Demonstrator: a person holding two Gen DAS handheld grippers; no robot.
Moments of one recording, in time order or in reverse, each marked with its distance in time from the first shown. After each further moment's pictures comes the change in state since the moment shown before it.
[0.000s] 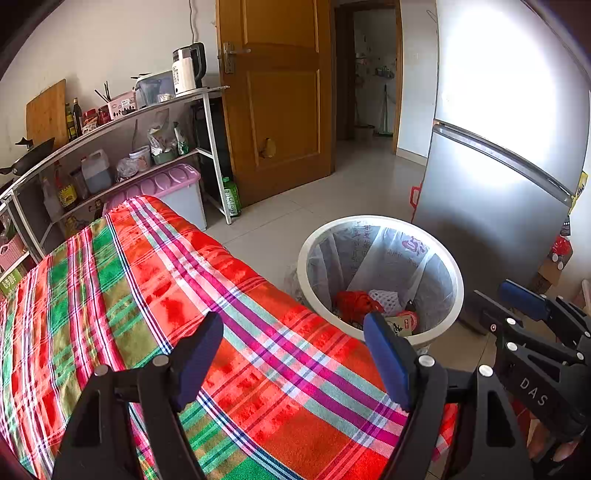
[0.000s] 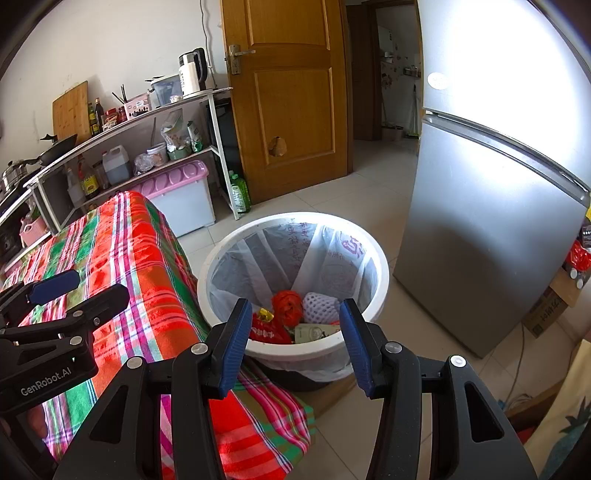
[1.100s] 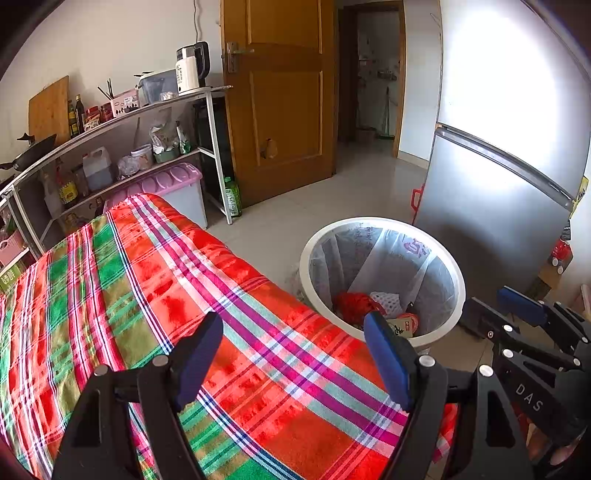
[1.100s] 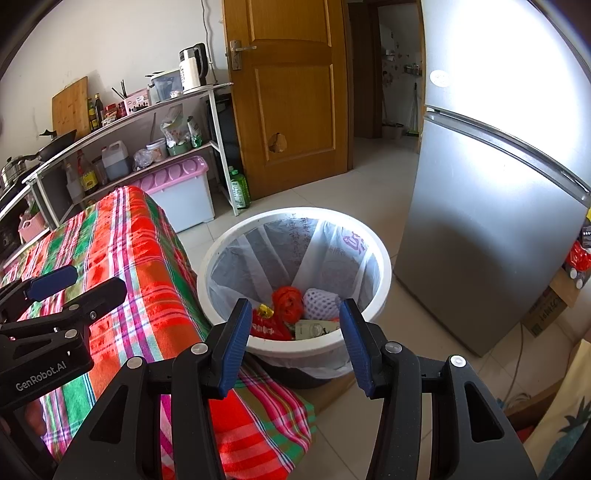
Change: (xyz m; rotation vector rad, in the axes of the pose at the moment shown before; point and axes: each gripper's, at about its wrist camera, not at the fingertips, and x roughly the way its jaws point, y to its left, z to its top) left arm 0.003 0.005 -0.002 -0.014 -0.005 -0.003; right arm 0.003 0.002 -0.003 -0.006 0.013 -0.003
